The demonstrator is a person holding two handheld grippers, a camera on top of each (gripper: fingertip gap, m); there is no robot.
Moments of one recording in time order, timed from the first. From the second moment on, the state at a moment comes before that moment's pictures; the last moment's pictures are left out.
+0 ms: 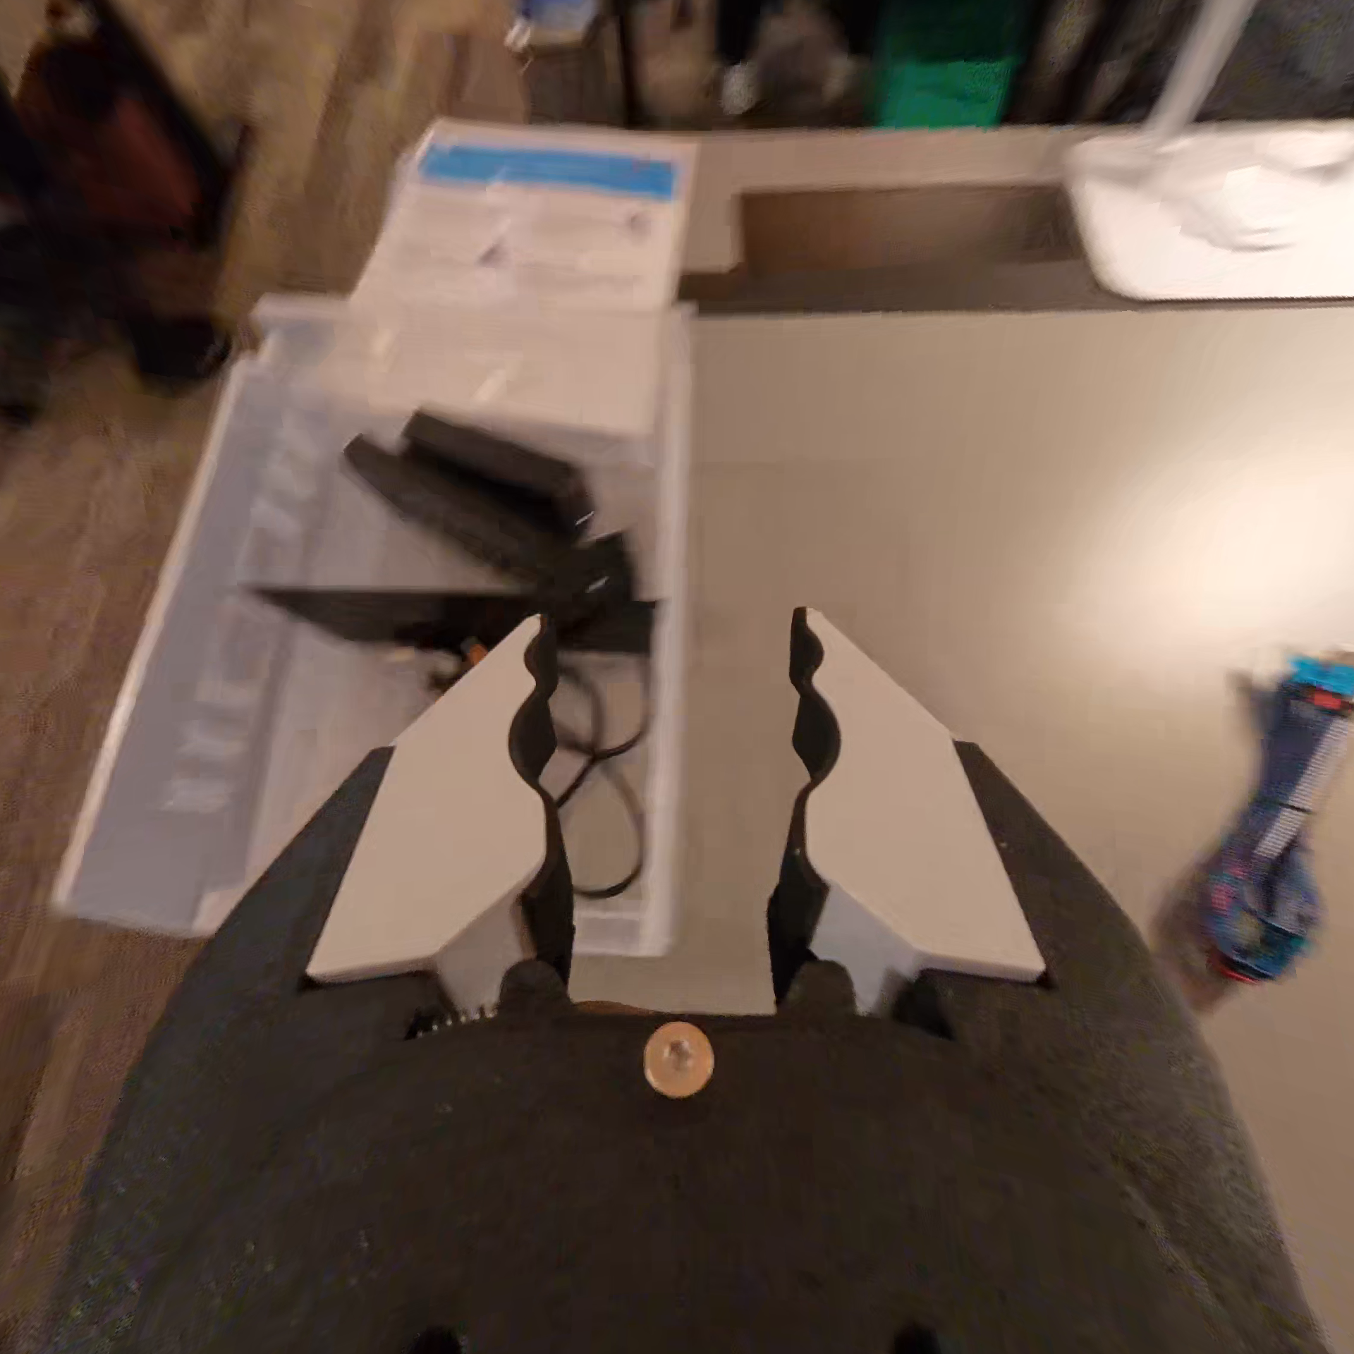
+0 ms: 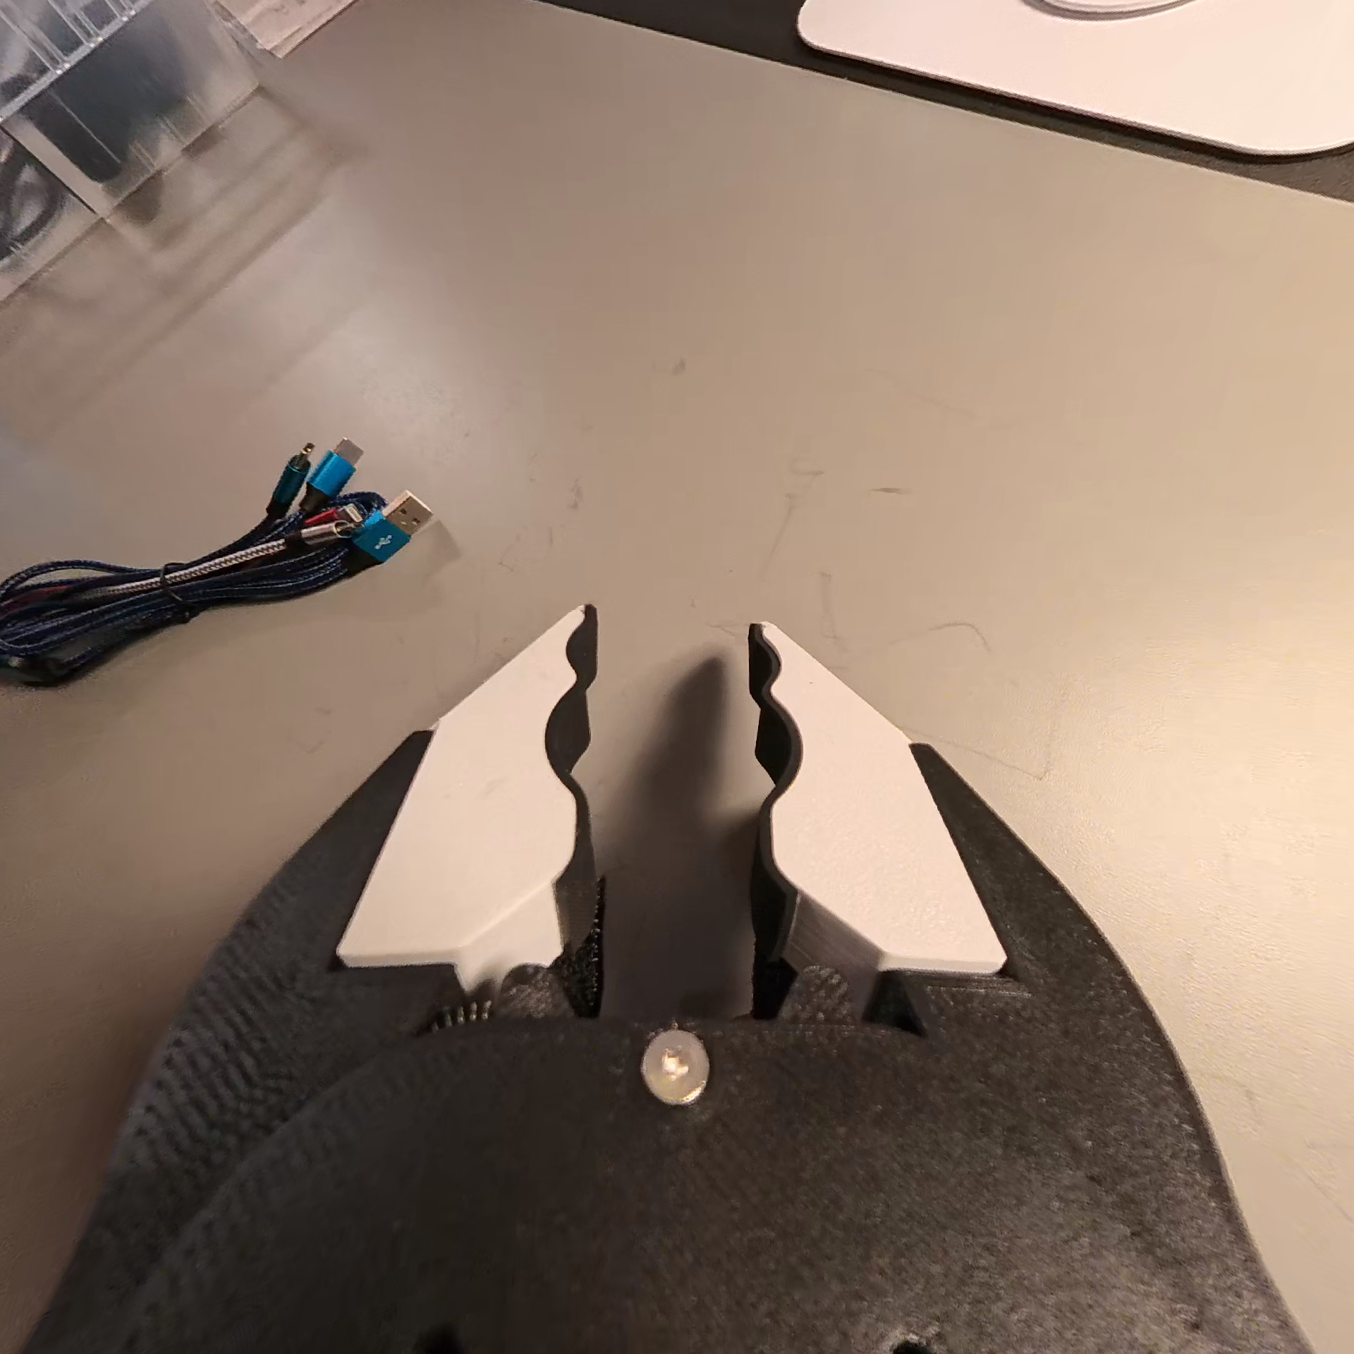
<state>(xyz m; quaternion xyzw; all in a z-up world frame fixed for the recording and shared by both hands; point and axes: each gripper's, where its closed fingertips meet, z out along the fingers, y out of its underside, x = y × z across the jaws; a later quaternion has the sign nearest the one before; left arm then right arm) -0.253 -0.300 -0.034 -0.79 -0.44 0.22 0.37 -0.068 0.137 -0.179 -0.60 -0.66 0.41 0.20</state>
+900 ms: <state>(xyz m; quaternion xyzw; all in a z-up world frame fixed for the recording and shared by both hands) -0.317 -0.392 -0.172 -0.79 -0.54 0.17 0.22 -0.068 0.136 -0.179 -0.59 -0.67 0.41 0.20</state>
